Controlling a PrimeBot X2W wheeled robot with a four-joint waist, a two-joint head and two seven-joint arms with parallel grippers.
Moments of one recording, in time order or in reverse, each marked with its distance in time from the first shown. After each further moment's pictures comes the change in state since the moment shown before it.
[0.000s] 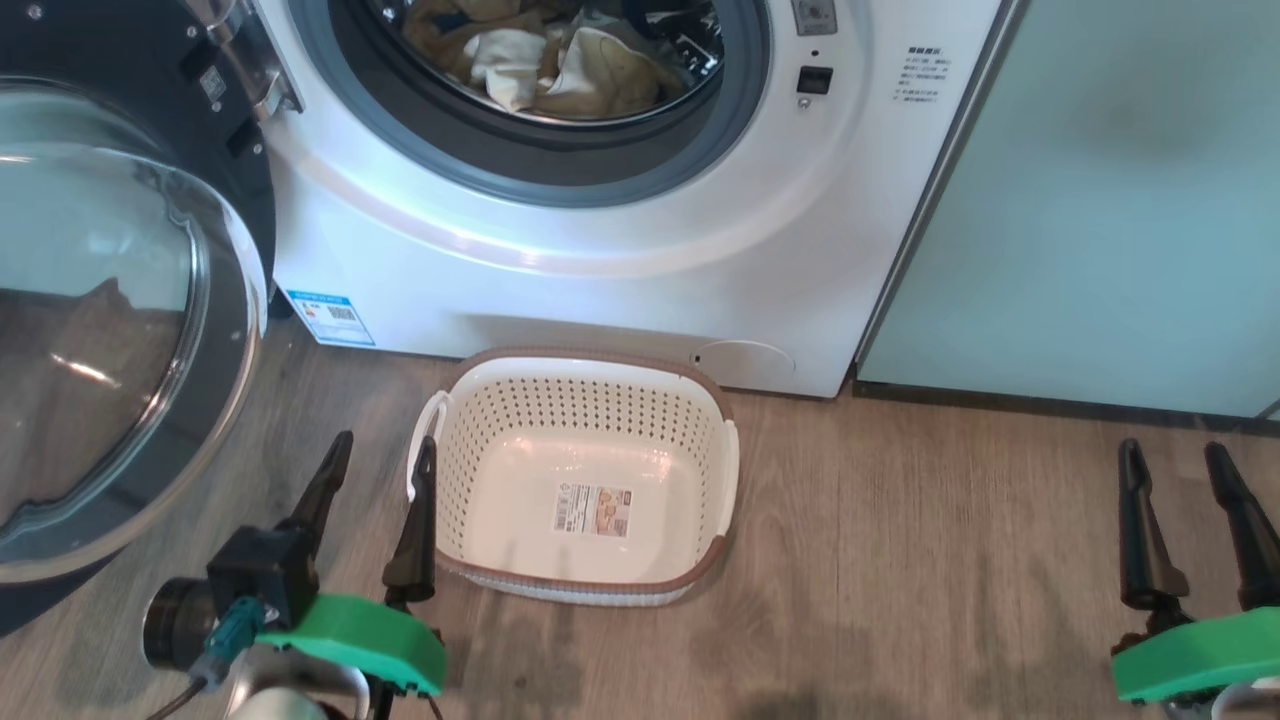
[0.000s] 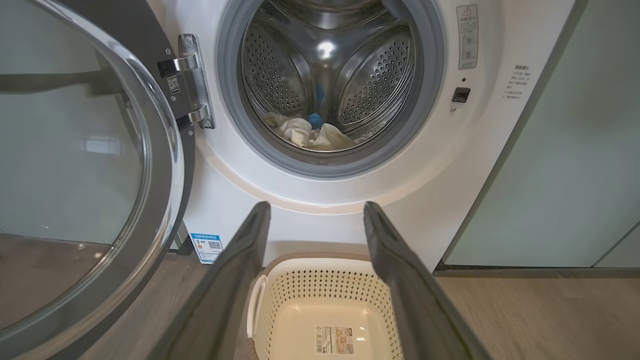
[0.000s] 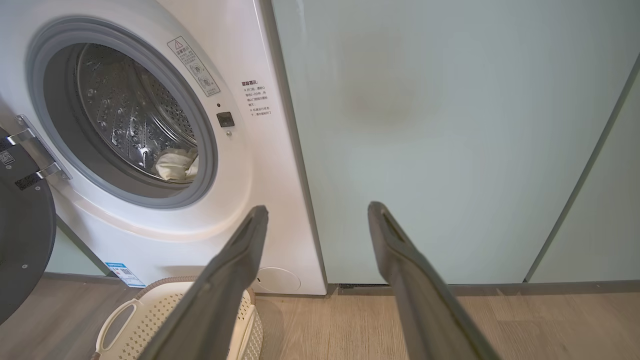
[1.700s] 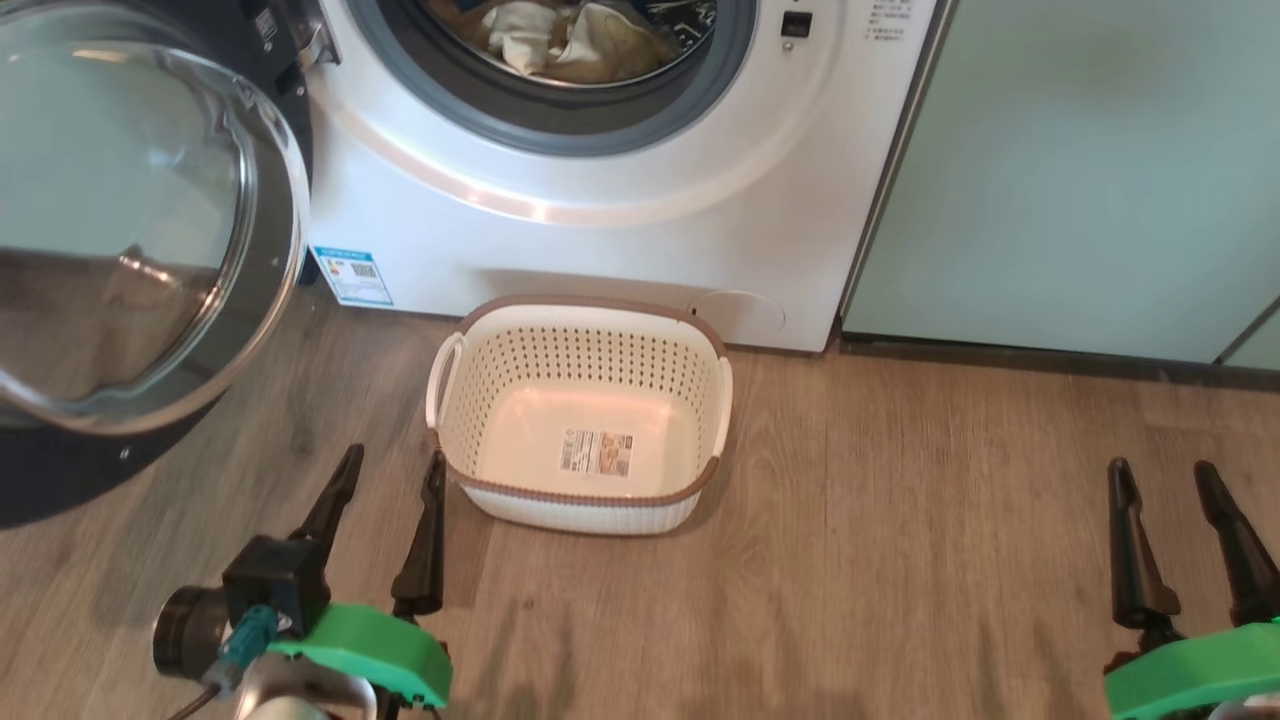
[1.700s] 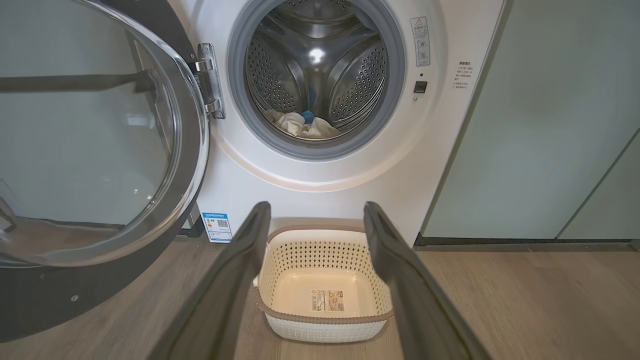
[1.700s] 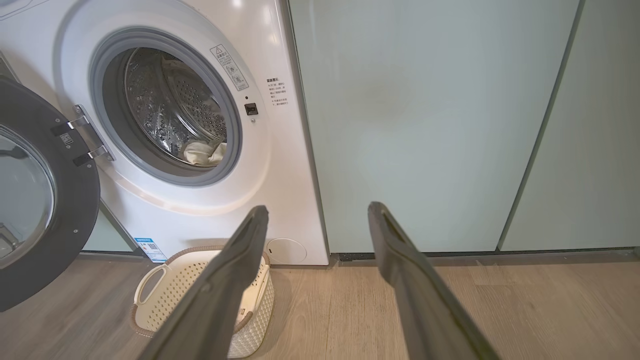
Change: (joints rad) left arm 0.002 0.002 -0.025 0.016 0.003 0.000 0.000; right arm 0.036 0.013 0.001 -0.030 -0.012 0.000 0.027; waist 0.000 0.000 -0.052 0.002
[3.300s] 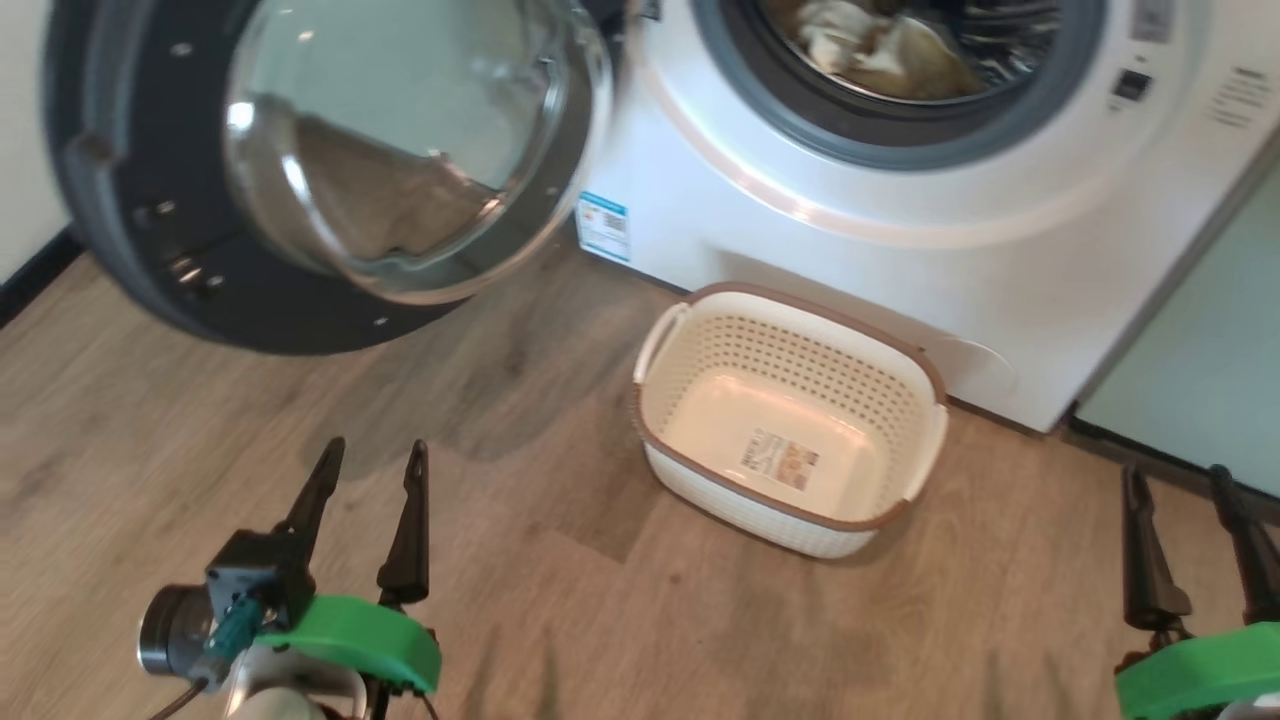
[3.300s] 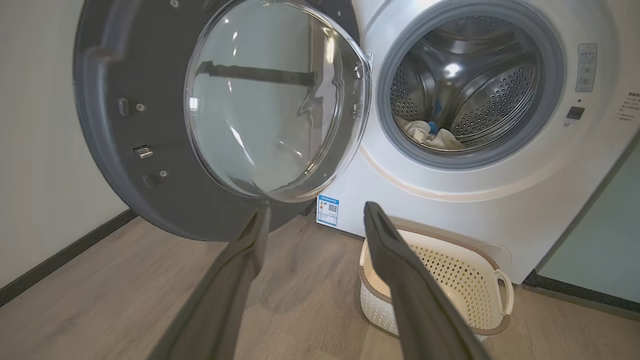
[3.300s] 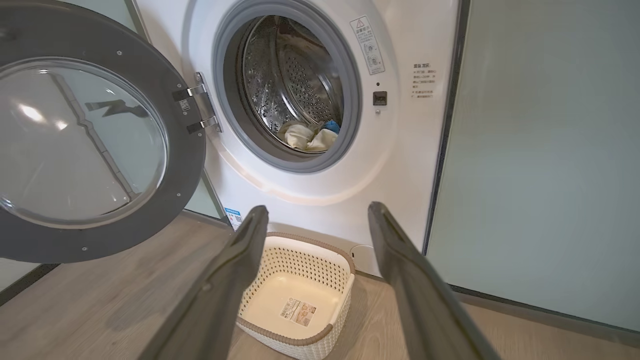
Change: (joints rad) left arm -0.001 -0.014 0.033 0.020 0.000 -0.003 -0.012; right arm 0.001 -0.005 -0.018 0.004 -0.010 0.000 0.012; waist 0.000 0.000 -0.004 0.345
